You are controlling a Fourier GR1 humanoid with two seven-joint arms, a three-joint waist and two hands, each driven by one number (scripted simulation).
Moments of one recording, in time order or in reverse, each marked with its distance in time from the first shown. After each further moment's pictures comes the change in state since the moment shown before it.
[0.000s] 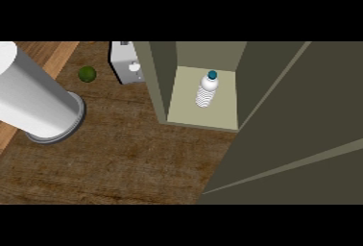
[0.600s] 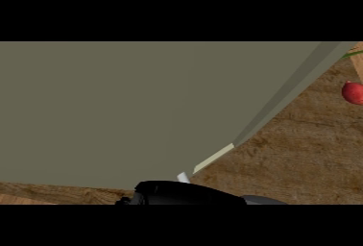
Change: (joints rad) left arm 0.085 0.025 0.105 0.060 0.030 -0.162 -0.059; right arm -0.531 0.221 0.126 0.297 -0.141 -0.182 0.192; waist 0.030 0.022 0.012
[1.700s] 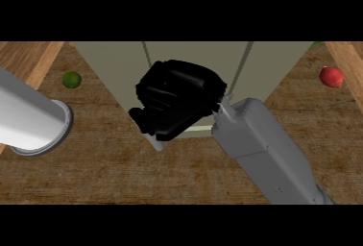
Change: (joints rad) left arm 0.277 -0.163 0.272 0.031 -0.025 -0.210 0.015; right arm -0.220 -0.022 -0.280 0.626 -0.244 0.170 -0.100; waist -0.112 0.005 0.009
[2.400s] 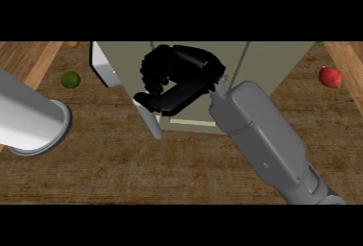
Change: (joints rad) left arm -0.040 -0.089 0.043 -0.018 -0.027 -0.040 0.094; right arm -0.096 0.004 -0.068 0.229 0.189 0.145 -0.208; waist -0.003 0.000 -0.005
